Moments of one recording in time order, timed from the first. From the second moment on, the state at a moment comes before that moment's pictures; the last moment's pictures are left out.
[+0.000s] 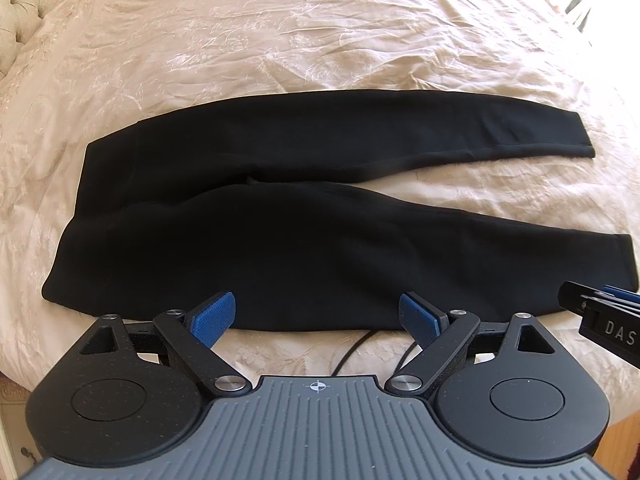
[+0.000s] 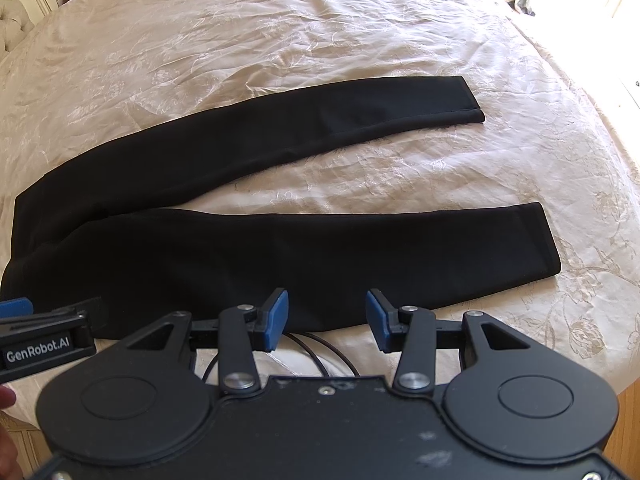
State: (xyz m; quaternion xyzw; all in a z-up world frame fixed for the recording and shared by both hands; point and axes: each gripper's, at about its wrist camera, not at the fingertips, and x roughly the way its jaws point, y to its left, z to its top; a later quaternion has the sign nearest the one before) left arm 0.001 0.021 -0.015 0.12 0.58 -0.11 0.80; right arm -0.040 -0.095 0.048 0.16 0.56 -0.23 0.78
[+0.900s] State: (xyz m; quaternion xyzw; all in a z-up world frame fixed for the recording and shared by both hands) left arm 0.006 0.032 -0.019 0.12 0.58 -0.11 0.80; right arm -0.038 -0.096 0.046 0.17 0.56 -0.23 0.78
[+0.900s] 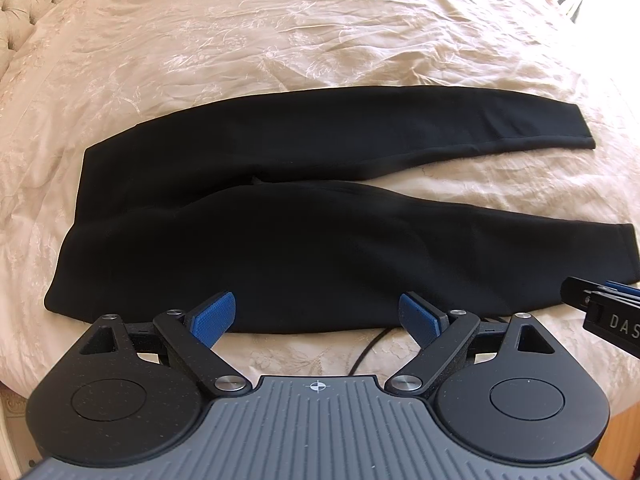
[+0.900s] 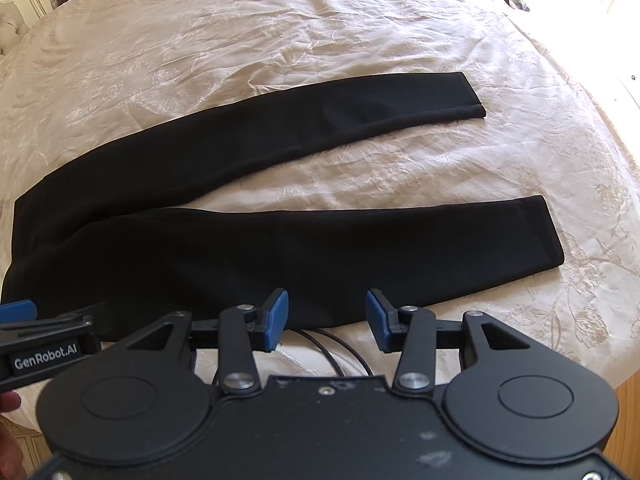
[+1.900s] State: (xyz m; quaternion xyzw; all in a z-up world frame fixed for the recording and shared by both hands) left arm -0.020 0.116 -0.130 0.31 0.48 -0.23 0.79; right arm -0.074 -0.100 -0.014 0.31 0.57 -0.33 0.69
